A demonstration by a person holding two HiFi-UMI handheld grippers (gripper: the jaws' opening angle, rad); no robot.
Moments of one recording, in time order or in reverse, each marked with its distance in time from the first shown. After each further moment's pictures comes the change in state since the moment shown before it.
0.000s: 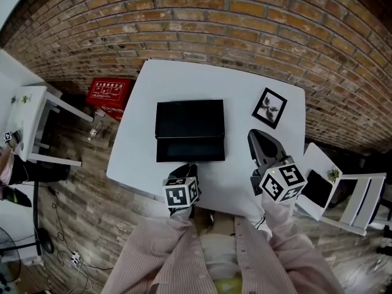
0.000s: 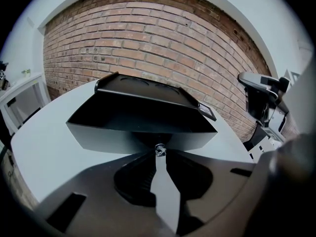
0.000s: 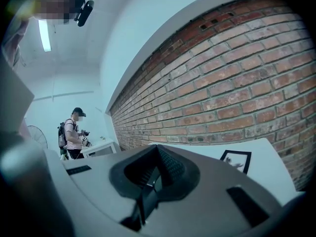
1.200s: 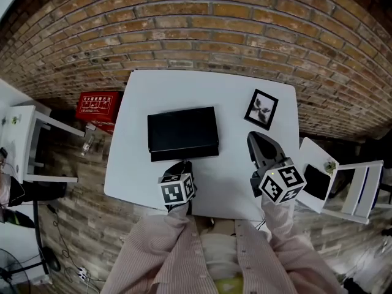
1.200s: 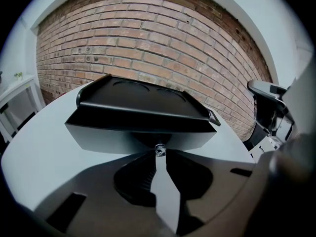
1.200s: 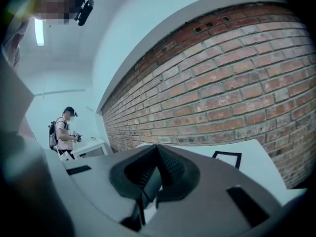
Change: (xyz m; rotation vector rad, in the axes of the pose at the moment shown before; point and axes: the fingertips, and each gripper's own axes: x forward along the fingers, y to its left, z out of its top) left arm 0.029 0.010 0.038 0.034 0.002 -0.031; right arm 0.001 -0.021 0.002 0.006 -0.004 -0.101
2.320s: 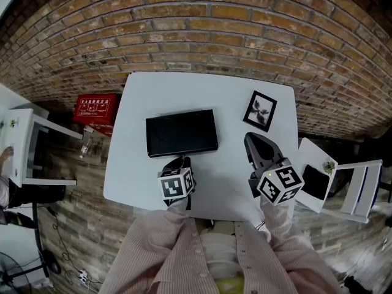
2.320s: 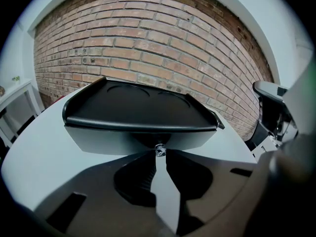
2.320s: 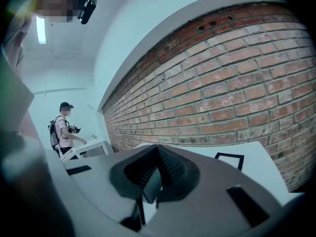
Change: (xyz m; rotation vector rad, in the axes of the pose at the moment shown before) left arm 0.017 0.005 0.021 0.020 0.001 0.006; right arm 0.009 0.003 0.001 -0.021 0.006 0.012
